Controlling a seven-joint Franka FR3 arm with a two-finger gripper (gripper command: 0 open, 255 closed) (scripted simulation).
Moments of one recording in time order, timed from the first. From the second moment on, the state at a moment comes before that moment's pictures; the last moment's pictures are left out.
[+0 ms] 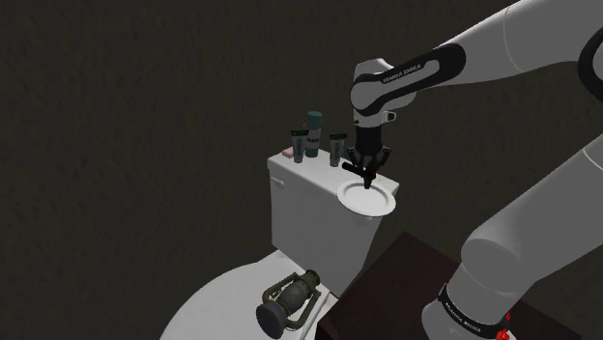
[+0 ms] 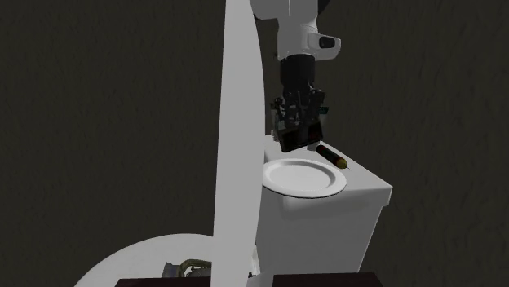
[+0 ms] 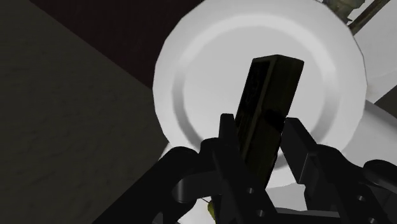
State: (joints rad) arm -0.22 -0.26 -0.03 -2.37 -0.07 1.90 0.83
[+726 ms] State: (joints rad) arm -0.22 -0.20 -0.03 -2.47 -0.08 2.05 0.83
